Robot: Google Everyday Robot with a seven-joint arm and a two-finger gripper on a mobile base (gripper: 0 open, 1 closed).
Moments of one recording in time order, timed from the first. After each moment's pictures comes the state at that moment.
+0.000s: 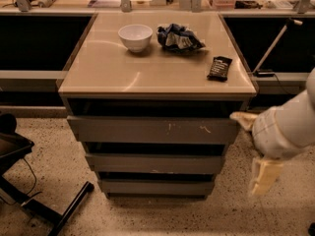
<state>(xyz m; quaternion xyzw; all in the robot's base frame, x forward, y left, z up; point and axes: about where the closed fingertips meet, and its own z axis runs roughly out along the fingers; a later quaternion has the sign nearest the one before) 0.414 -0.205 0.791 -0.71 0.68 0.02 0.19</state>
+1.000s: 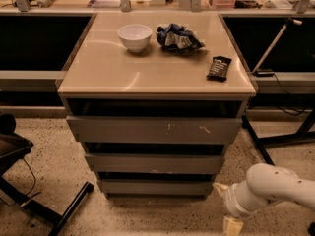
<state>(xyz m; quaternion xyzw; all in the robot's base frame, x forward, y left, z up) 0.384 -0.215 0.464 -0.67 0.72 0.12 0.13</state>
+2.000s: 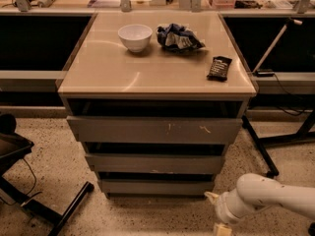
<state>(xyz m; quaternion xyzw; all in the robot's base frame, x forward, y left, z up) 0.379 -0.192 0.399 -0.66 0.72 0.17 0.14</state>
